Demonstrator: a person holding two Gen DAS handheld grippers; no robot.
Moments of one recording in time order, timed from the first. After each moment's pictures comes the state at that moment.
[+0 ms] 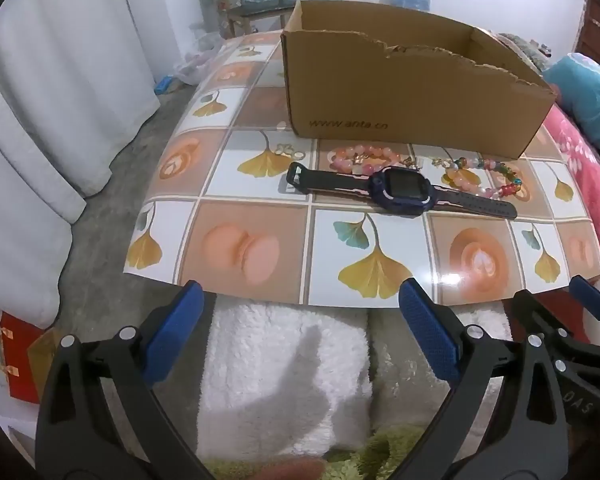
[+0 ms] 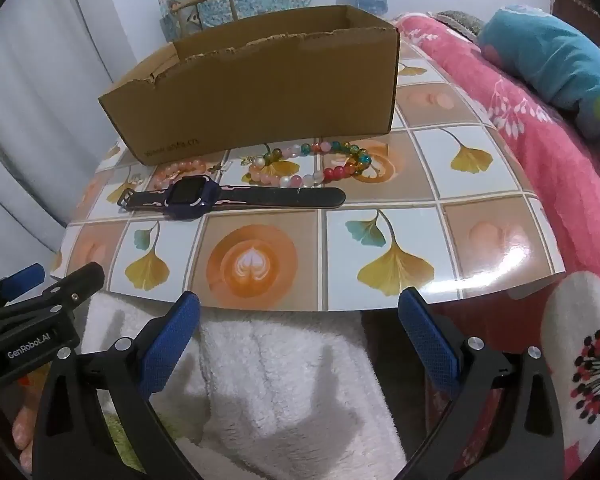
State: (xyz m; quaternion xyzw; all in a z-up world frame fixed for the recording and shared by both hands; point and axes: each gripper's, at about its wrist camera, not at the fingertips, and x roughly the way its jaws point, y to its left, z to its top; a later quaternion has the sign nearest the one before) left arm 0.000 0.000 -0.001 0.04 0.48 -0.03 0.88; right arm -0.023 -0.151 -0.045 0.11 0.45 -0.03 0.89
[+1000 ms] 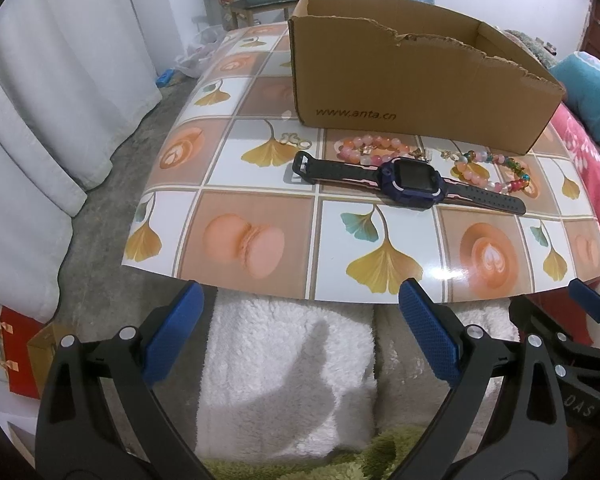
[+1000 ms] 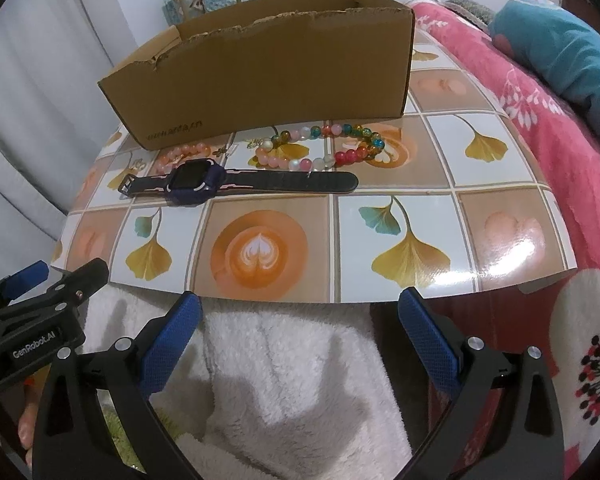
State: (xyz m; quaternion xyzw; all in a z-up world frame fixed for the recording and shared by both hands) left arm 0.004 0.006 -0.011 0.03 0.49 -0.02 0.87; right arm -0.017 -0.145 -0.054 0.11 0.47 -0.03 0.87
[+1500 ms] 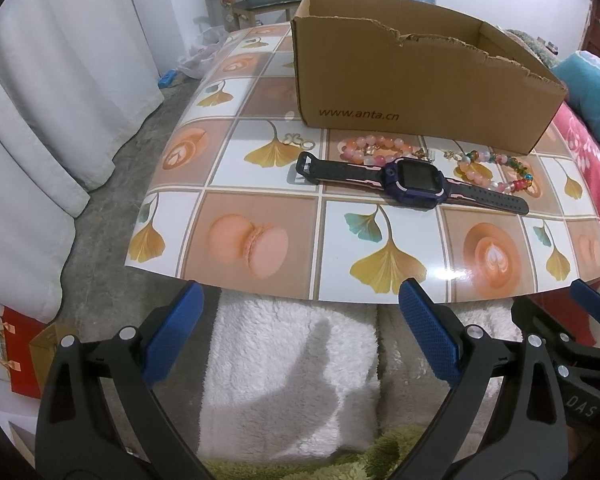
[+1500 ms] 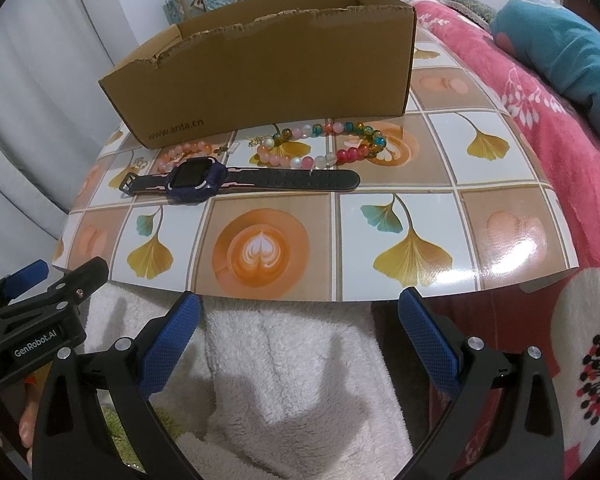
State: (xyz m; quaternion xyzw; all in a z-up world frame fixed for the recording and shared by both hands) left arm 0.006 0.008 -0.012 0.04 0.49 -0.02 0.87; right arm -0.016 -0.144 -0.054 0.11 0.48 -0.03 0.87
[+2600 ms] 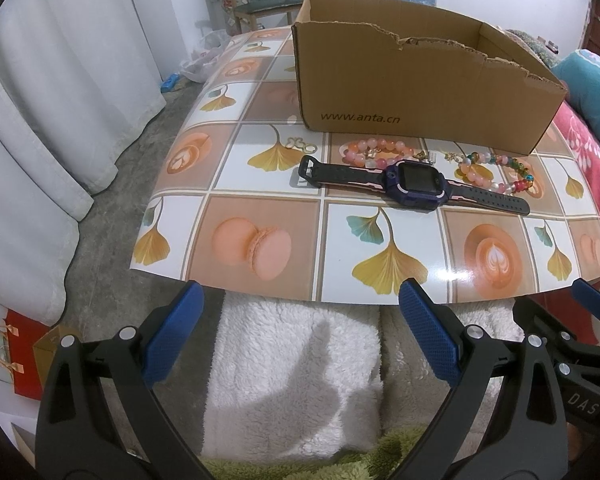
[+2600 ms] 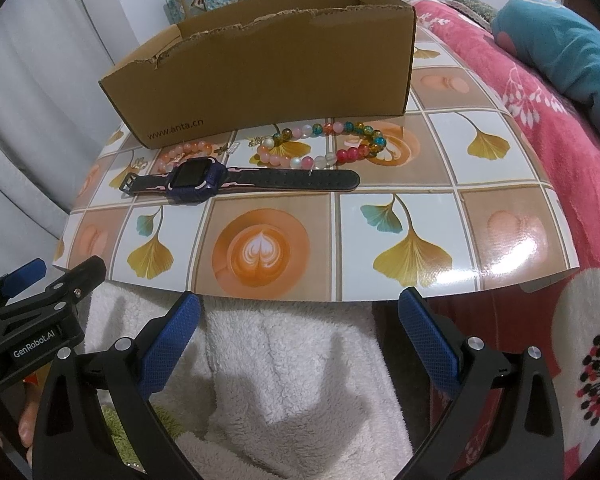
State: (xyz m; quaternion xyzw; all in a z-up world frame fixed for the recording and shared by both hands) left arm 0.005 0.008 -0.010 0.04 0.49 -0.01 0.87; right arm -0.015 -0.143 -0.054 0.11 0.48 -0.03 0.87
